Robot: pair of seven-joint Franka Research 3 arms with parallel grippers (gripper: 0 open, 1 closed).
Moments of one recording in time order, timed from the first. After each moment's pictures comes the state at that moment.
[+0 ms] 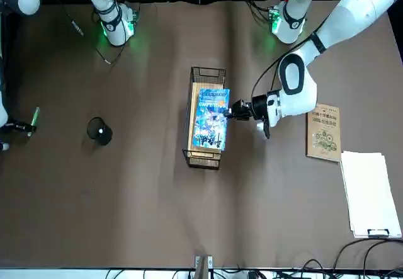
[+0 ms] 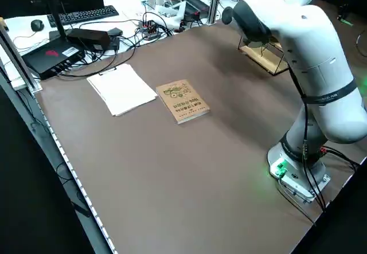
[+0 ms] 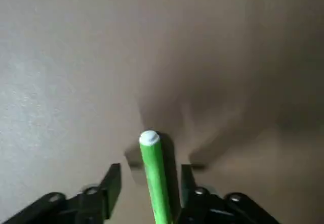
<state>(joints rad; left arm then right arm) 0.72 0.75 -1.28 -2.18 -0.98 2.69 0.55 -0.54 0.79 -0.21 -1.53 0.06 2.08 -0.52</state>
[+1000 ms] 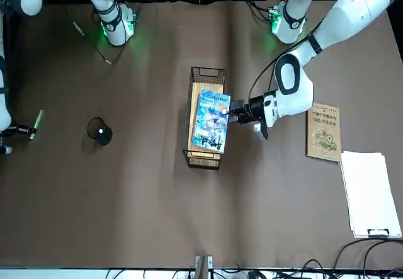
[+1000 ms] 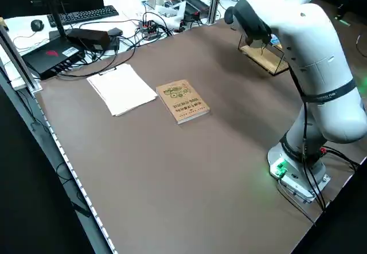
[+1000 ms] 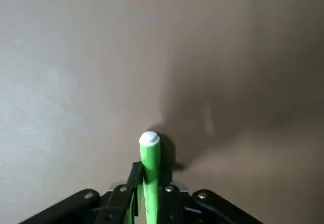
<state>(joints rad) 0.68 0.75 -1.26 -2.17 -0.99 2.75 0.55 -0.49 0.79 -0.21 -1.53 0.06 2.06 -0.52</state>
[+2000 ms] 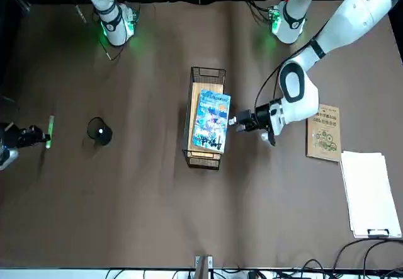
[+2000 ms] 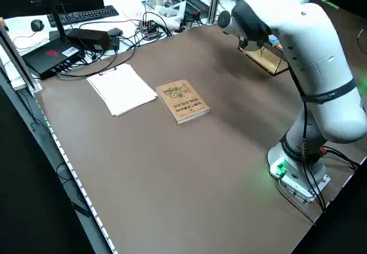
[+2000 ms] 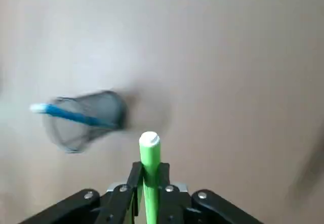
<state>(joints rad) 0.67 0.75 -1.18 -2.15 -0.99 2.75 0.56 -0.44 0.57 -0.01 -1.47 0.29 1.65 -0.86</state>
